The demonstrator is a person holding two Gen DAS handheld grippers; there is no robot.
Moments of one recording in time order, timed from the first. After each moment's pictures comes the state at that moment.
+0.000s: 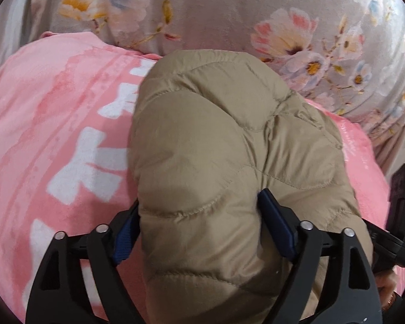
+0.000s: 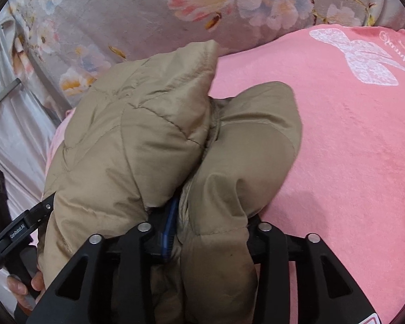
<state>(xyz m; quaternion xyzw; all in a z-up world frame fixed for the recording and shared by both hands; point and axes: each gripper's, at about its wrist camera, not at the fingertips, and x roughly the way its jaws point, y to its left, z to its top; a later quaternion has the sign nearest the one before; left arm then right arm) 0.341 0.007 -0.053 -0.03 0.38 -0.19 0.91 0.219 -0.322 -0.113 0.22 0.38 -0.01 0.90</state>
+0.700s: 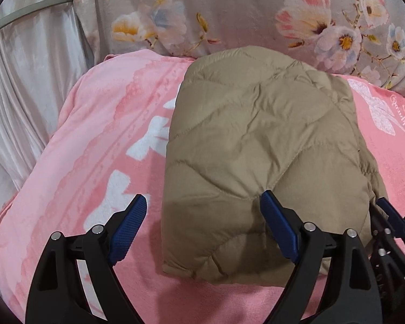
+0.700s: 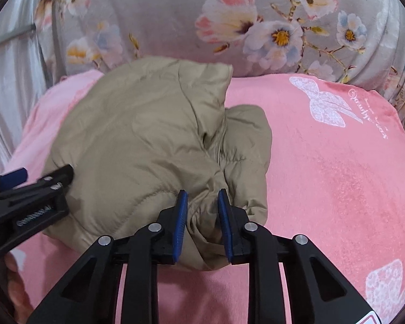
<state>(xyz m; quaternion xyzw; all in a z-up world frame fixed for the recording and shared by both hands) 0.245 -0.033 -0.032 0.08 0.37 -0.01 0.93 0.191 -0.190 -0.061 0.07 0.36 -0.10 0.93</state>
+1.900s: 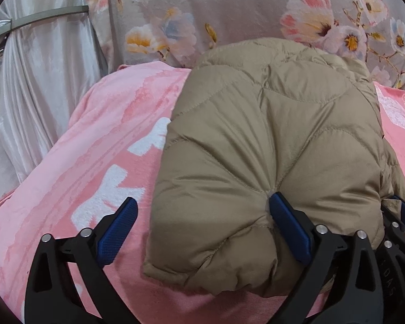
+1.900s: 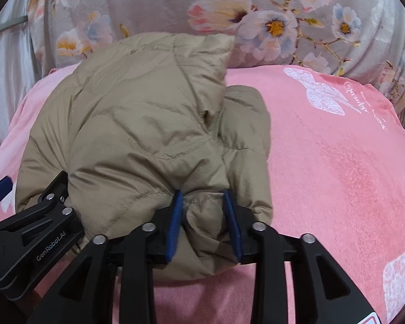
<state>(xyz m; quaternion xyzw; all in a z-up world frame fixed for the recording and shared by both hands) 0.229 -0.040 -0.080 0.09 0.29 0.03 0.95 0.199 -0.185 -0.093 0.07 0.33 -0.13 0.93</state>
